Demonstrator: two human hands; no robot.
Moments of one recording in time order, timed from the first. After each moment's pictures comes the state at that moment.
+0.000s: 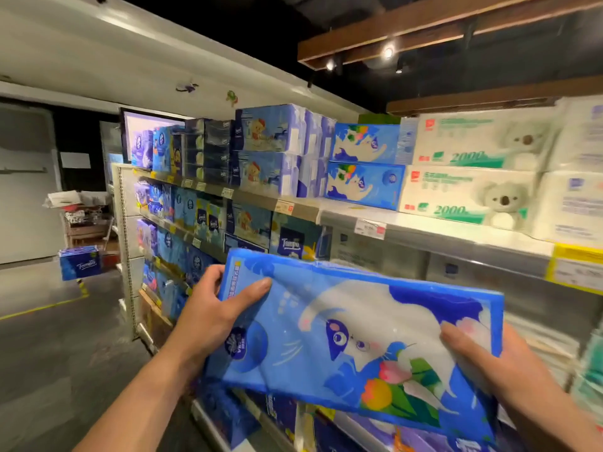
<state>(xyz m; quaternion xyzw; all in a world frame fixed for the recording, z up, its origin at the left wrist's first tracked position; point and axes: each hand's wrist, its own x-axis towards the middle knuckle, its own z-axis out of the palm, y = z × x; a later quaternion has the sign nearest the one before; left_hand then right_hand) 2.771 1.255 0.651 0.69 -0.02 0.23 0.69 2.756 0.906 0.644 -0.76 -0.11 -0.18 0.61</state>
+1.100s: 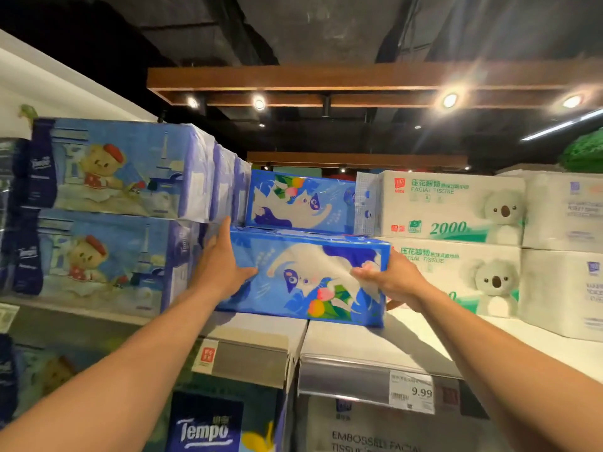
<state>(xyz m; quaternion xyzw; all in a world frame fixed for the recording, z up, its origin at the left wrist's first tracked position) 3.393 1.254 0.795 0.85 -0.22 0.29 0.39 3.255 0.961 0.809 -0.88 0.14 -0.29 0.36</state>
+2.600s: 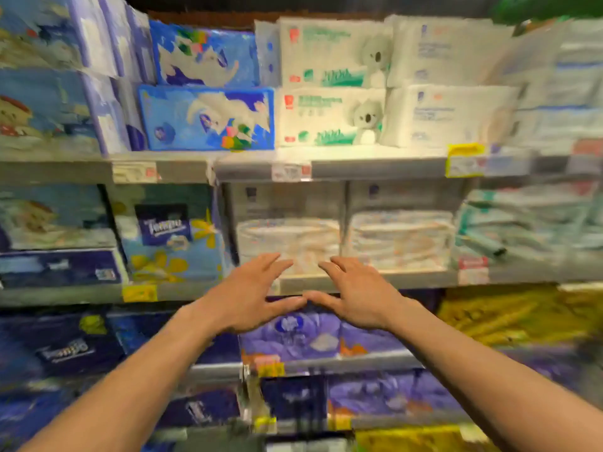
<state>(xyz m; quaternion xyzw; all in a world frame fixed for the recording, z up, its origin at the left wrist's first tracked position) 3.053 1.259 0.602 0.83 -0.54 0.02 0.14 2.928 1.066 0.590 -0.99 0.12 -0.07 0.02</state>
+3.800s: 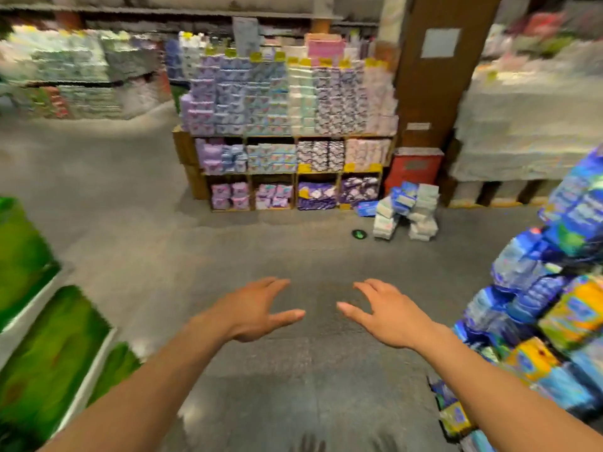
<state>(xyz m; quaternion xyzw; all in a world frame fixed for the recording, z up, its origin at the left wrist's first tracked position) 2.023 0.529 0.466 0.26 -0.95 -0.18 -0.04 1.807 0.709 0.454 -0.50 0.85 -0.05 0.14</state>
